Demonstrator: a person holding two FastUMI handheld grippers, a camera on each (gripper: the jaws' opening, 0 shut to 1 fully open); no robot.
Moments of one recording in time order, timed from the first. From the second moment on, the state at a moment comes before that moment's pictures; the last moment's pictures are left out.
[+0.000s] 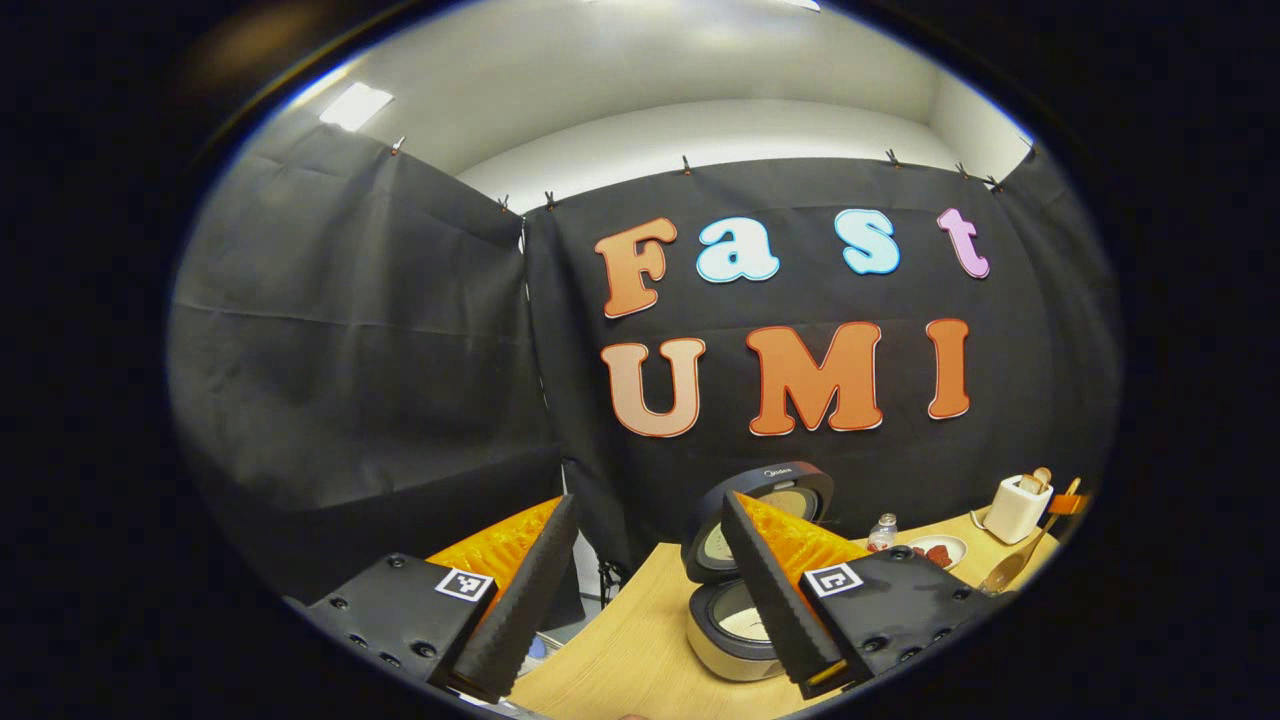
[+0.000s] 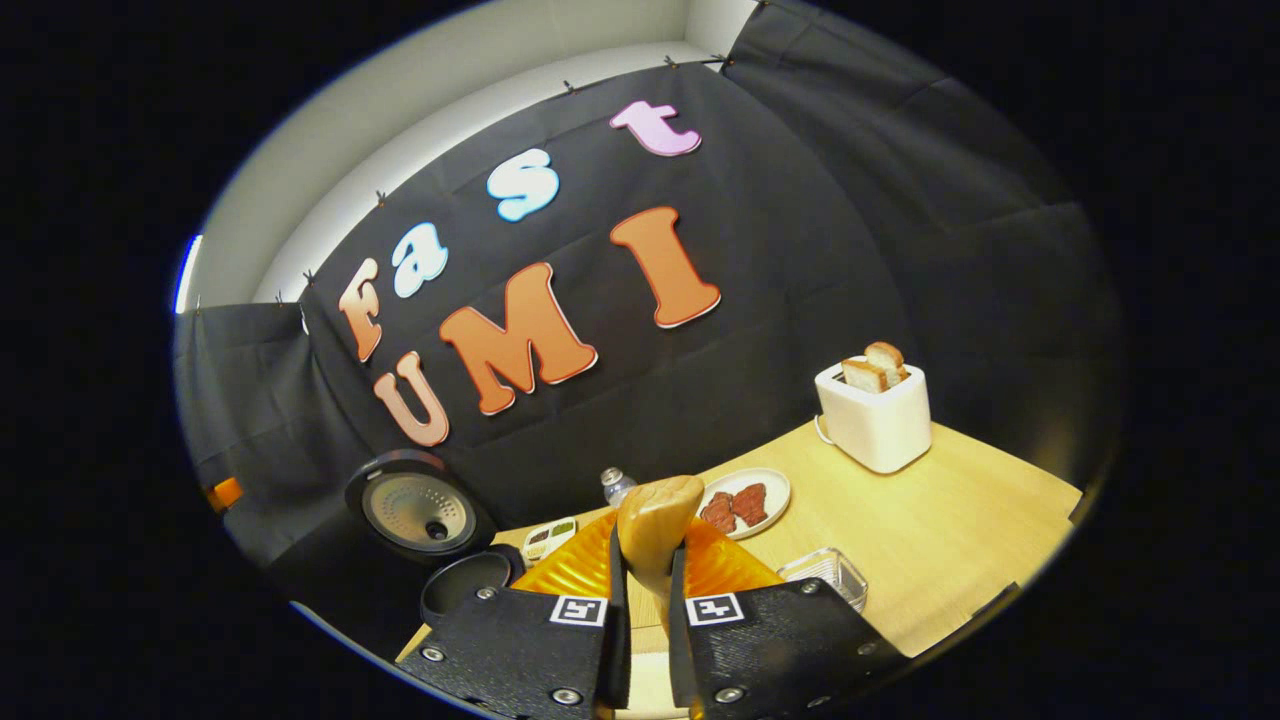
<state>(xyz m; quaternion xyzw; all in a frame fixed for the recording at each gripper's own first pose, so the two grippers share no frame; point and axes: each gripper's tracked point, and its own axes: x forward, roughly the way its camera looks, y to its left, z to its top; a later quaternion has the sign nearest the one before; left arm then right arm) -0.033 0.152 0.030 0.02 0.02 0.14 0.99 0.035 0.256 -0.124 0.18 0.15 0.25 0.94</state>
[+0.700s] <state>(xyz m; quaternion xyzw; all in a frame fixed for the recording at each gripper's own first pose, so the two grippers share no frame) -0.050 0.190 0.001 0.05 0.03 0.17 0.98 0.016 0.314 -0.219 -0.01 0.14 0.29 0.95</state>
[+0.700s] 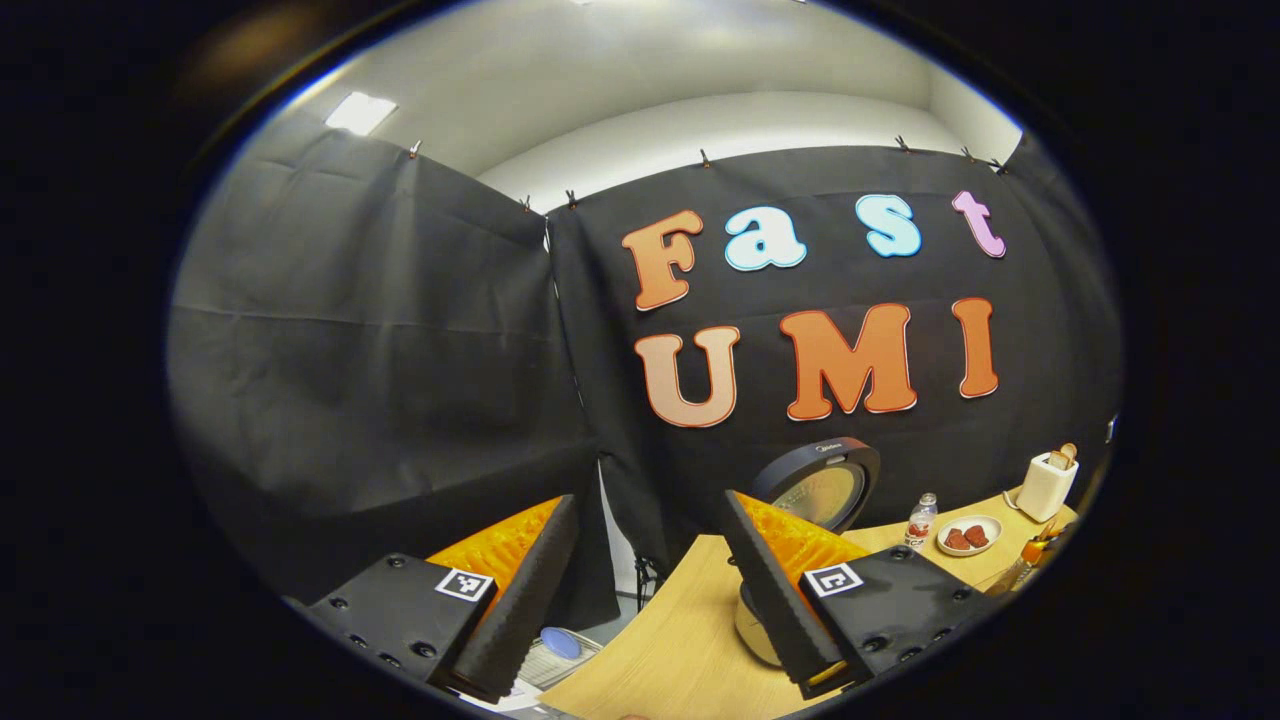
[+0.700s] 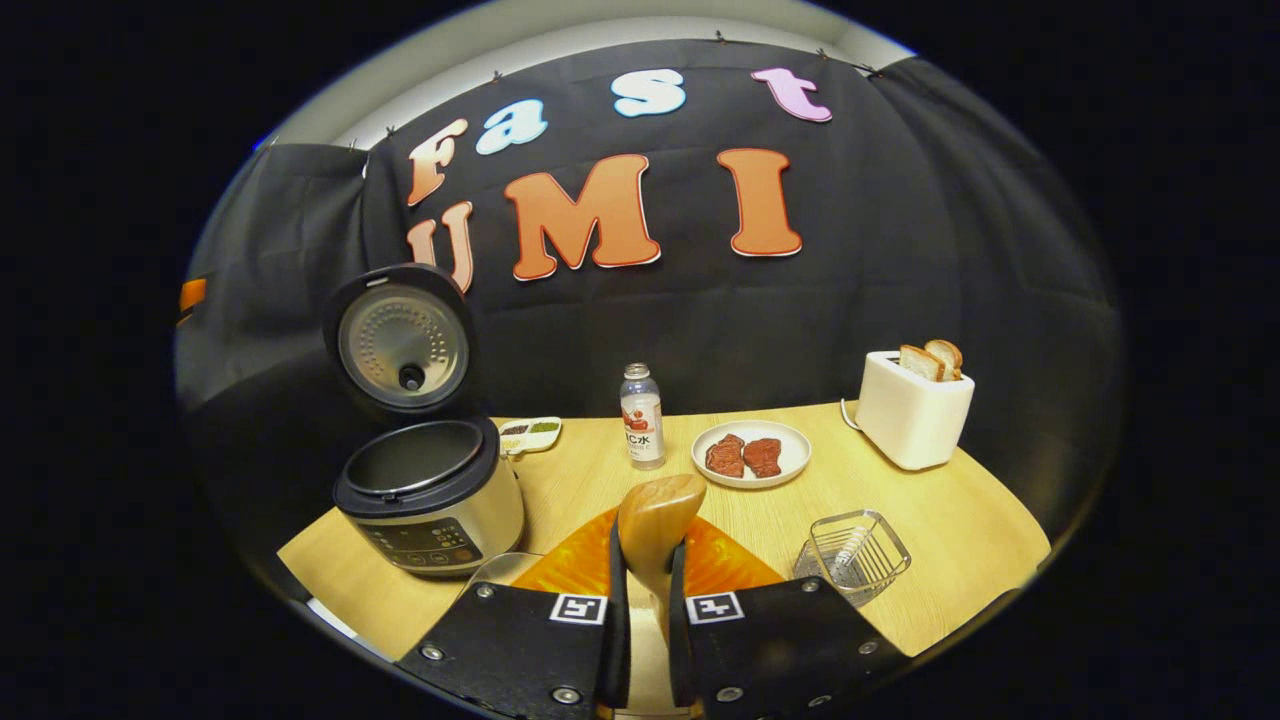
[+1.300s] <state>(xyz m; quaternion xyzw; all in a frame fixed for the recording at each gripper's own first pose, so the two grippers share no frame) -0.044 0.201 -0.023 0.02 0.05 0.16 0.99 -0.019 0.319 -0.257 0.05 0.18 0.26 0.95</state>
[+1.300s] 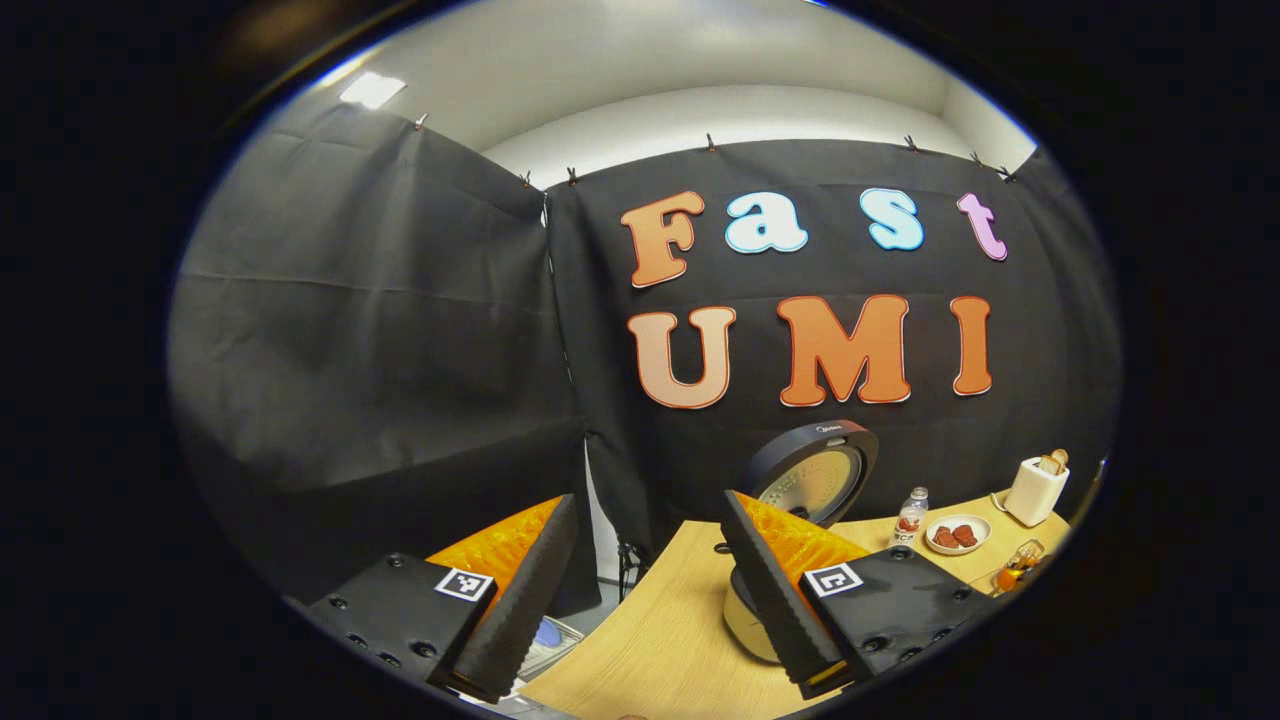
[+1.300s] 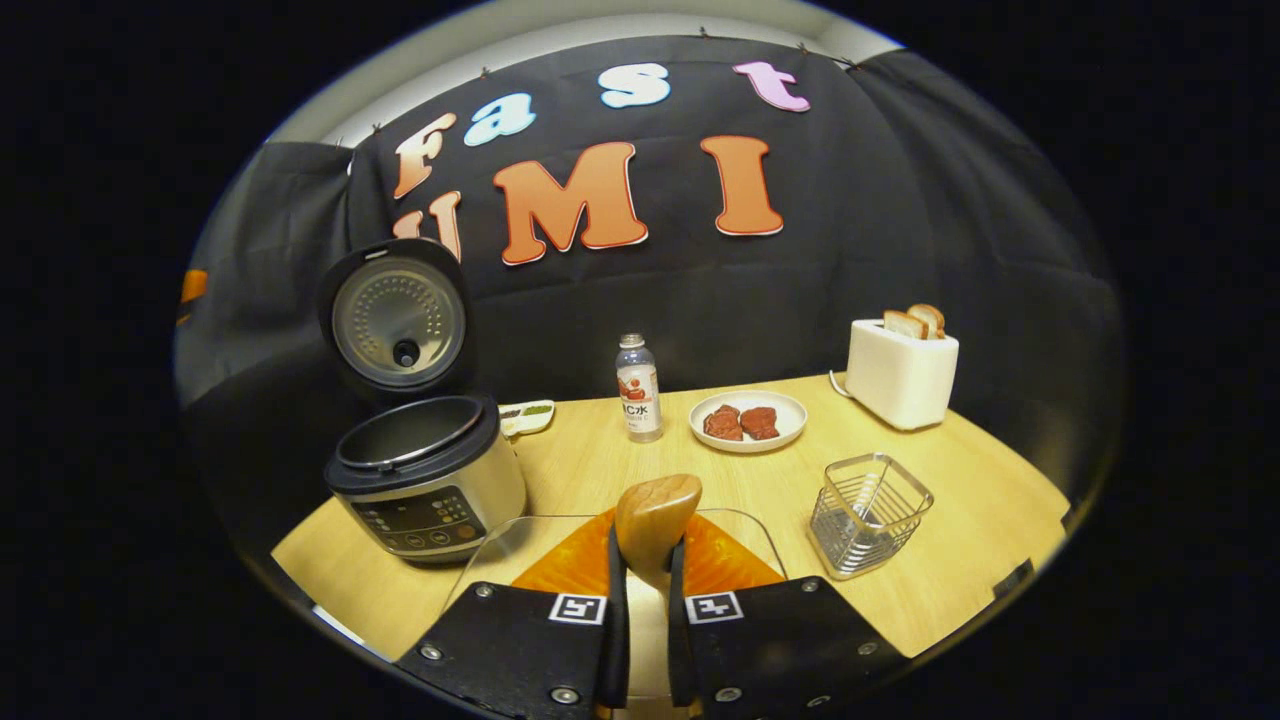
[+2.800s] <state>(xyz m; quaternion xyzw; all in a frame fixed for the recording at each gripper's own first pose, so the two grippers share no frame) -0.044 0.175 -0.008 0.01 0.04 0.15 0.99 -0.004 0.283 -0.260 0.54 0.35 0.12 0.76</state>
